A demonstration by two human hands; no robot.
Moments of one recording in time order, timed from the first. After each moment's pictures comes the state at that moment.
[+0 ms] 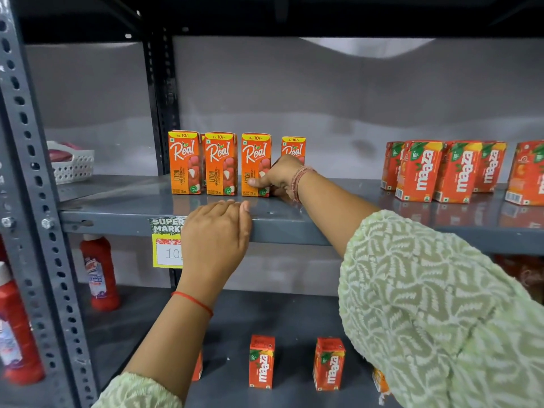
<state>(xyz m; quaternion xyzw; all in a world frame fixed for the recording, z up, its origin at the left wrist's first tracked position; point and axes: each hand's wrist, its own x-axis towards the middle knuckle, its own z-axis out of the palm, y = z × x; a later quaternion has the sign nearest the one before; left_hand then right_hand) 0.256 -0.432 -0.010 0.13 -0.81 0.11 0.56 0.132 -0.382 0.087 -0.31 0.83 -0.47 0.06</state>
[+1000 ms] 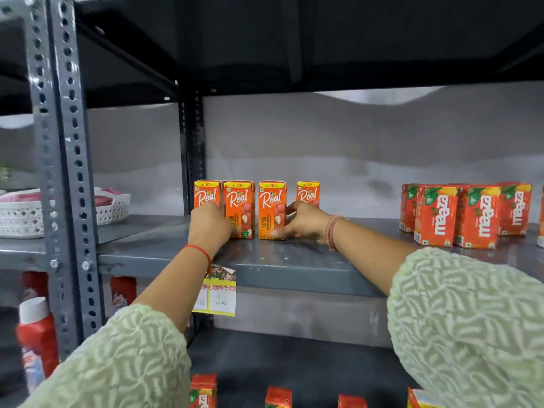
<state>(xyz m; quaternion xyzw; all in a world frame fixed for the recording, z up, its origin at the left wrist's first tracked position) 0.224 -0.497 0.068 0.37 -0.83 -0.18 0.37 0.117 -0.363 0.082 -0.39 0.79 -0.45 0.12</state>
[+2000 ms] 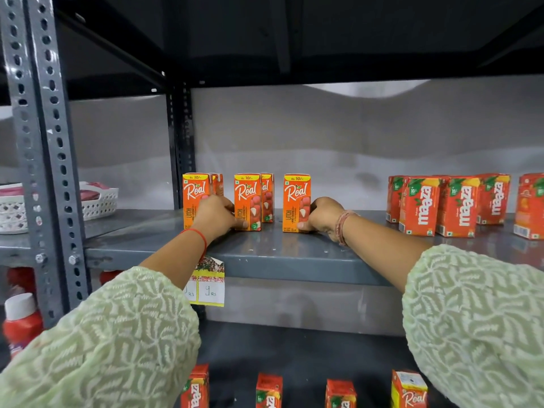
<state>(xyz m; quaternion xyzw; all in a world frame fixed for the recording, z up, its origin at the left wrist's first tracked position) 0.215 -0.484 0.073 0.28 -0.89 -0.19 0.31 0.094 -0.332 0.078 -0.28 0.86 -0.43 0.01</state>
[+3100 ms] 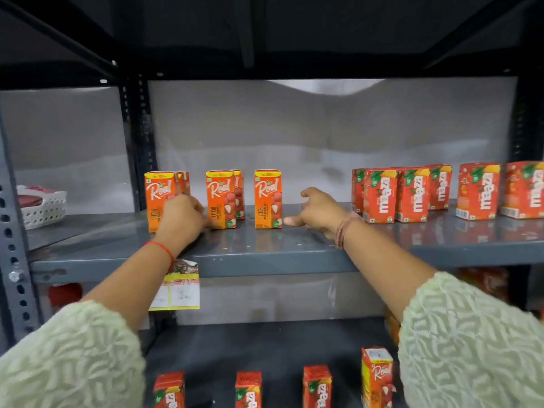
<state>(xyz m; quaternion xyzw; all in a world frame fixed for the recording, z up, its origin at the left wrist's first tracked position) 0.232 -0.481 0.071 0.27 -0.87 -0.20 0.36 0.126 -0.295 0.077 -0.28 0.84 -0.46 -0.01</state>
